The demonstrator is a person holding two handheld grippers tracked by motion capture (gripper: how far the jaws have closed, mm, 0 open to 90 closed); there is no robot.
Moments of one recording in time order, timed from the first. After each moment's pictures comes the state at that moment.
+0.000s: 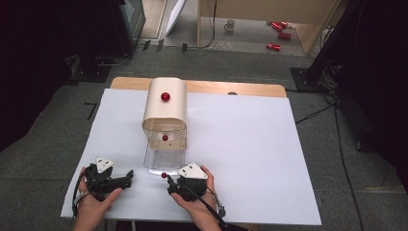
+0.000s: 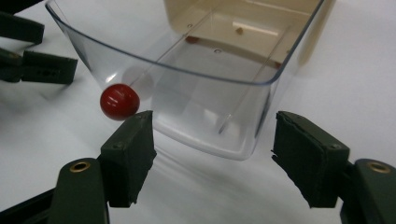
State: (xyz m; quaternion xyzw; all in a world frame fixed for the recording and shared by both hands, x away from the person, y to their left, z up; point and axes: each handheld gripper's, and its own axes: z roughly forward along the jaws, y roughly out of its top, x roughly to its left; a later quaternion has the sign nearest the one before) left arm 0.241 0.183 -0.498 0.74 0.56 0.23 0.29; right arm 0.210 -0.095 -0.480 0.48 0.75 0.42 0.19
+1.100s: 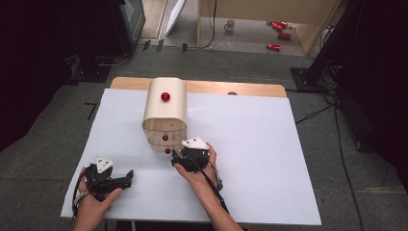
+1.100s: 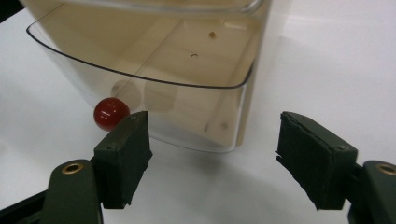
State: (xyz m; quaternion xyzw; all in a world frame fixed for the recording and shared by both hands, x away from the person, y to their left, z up) left arm 0.241 0.184 -0.498 0.74 0.56 0.23 0.29; right arm 0.285 -0.102 -0.471 0.52 0.72 0.40 0.21
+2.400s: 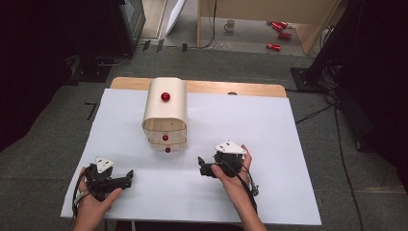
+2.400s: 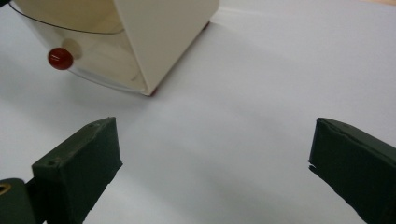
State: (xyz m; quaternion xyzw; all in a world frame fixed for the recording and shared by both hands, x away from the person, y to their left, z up) left arm 0.241 0.183 -0.498 0.74 0.56 0.23 0.29; right arm 0.258 -0.193 -0.454 0.50 0.74 0.40 0.21
